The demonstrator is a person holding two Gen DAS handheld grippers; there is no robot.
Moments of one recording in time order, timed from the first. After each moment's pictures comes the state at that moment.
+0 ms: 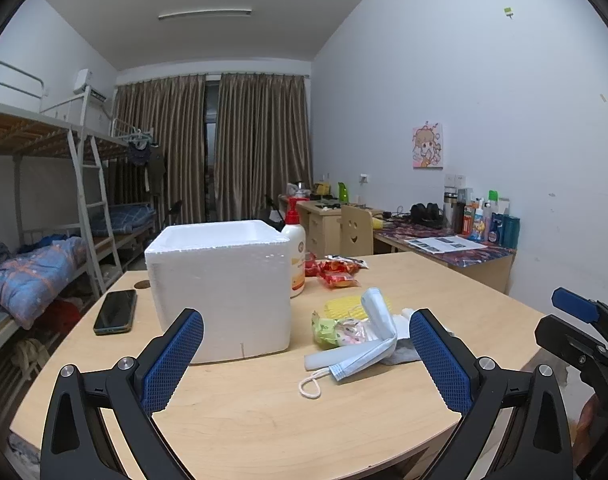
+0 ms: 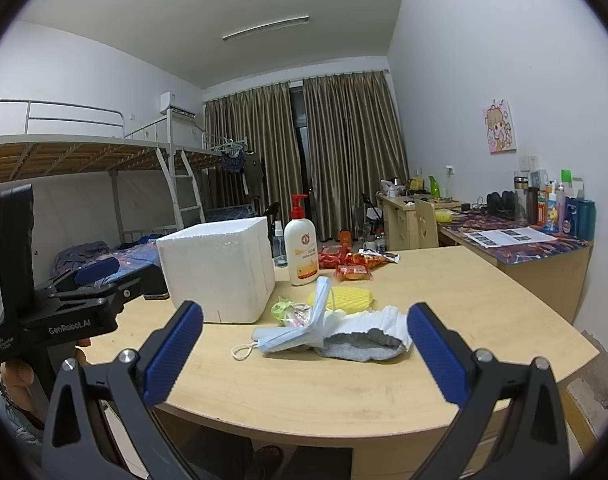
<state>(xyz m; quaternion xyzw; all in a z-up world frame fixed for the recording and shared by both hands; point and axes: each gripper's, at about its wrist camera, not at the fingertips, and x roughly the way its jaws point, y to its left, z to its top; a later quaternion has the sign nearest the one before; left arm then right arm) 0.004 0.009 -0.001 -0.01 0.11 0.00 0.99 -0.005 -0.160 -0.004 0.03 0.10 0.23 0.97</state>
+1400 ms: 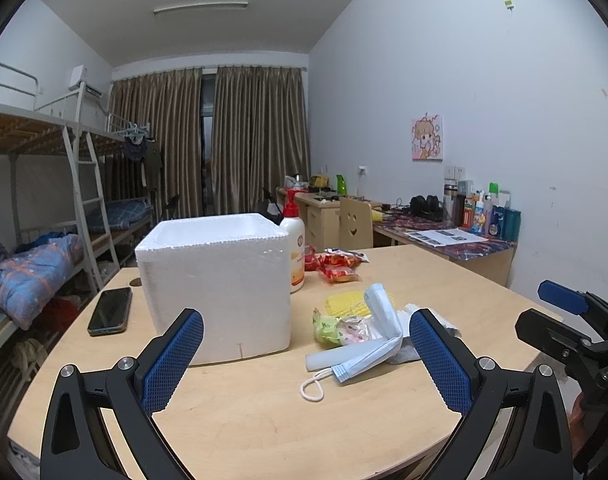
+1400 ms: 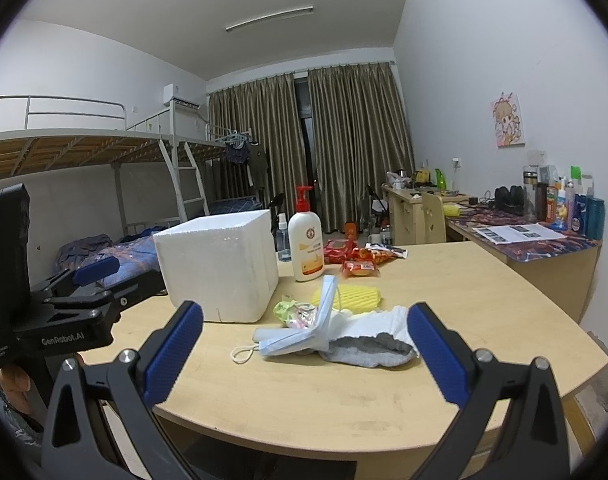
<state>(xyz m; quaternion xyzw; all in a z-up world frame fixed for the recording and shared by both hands) 0.024 0.011 -0.003 0.00 0.13 -0.01 0.99 0.019 -0.145 -0.003 0.02 0.12 0.24 0.96</state>
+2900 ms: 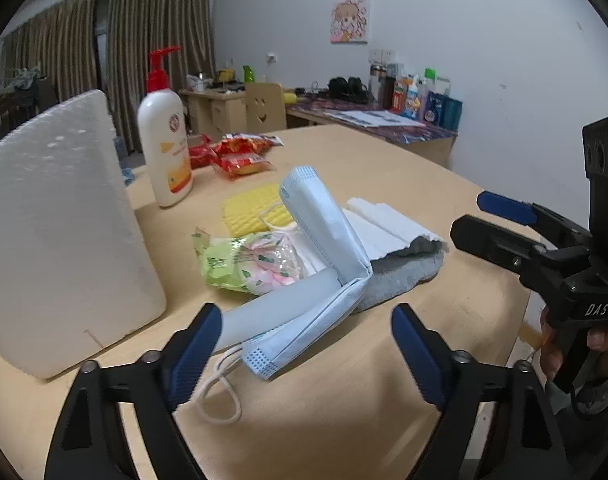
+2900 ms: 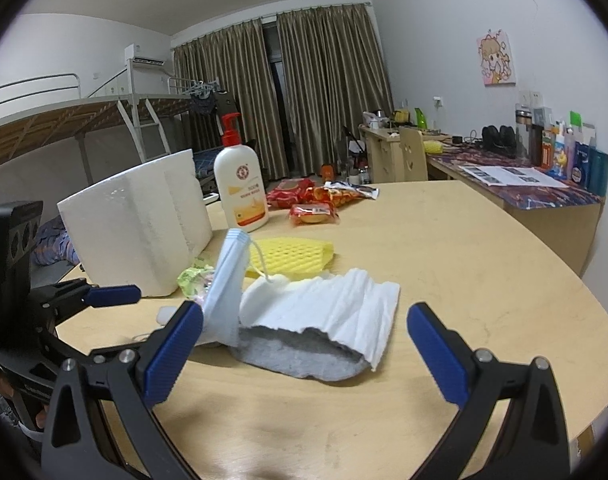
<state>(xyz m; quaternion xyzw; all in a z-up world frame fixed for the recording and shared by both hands) 0.168 -0.032 -0.077 0.04 0.34 -0.18 0.92 0.131 -0.170 -0.044 0.03 0.23 0.21 0.95</state>
